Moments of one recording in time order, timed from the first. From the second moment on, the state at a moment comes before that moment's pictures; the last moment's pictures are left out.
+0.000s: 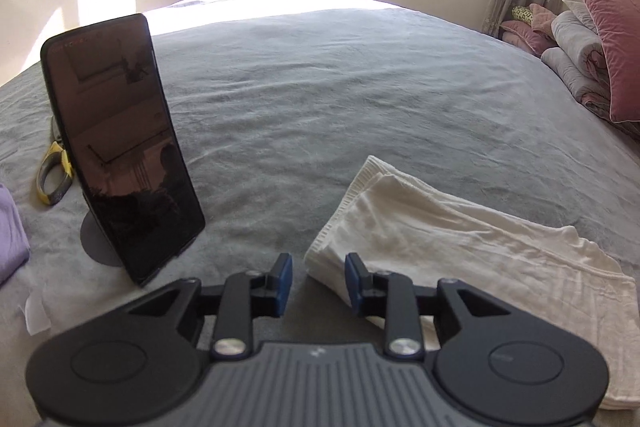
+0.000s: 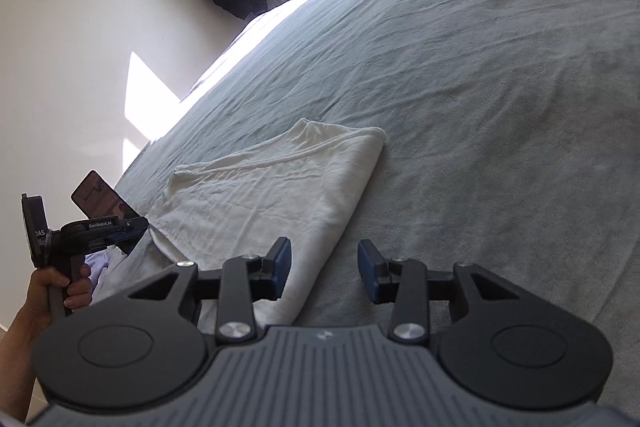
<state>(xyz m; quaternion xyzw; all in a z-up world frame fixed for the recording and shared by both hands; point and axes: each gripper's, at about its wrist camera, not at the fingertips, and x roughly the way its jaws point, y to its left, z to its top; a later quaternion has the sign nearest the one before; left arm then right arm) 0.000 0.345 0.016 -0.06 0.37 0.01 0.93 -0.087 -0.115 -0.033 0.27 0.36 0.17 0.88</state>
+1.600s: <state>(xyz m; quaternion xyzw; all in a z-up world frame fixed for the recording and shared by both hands) -0.128 0.078 -0.043 0.28 0.21 -0.26 0.90 -0.046 -0.170 -0.056 0.48 0.43 0.17 0.75</state>
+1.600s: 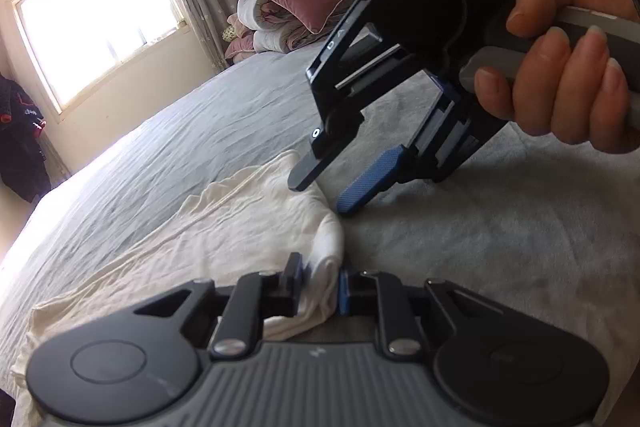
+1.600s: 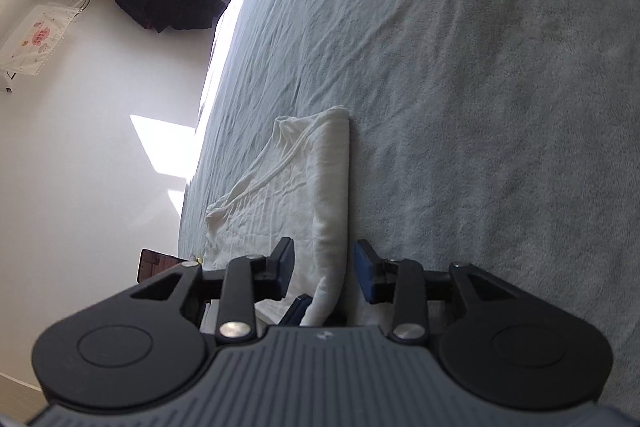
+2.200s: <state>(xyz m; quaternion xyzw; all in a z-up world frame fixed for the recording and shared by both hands) -0.134 0.053 -0.013 0.22 0.26 -0.24 0.91 -0.015 -0.170 -0.060 0.44 0.35 0.12 0.82</state>
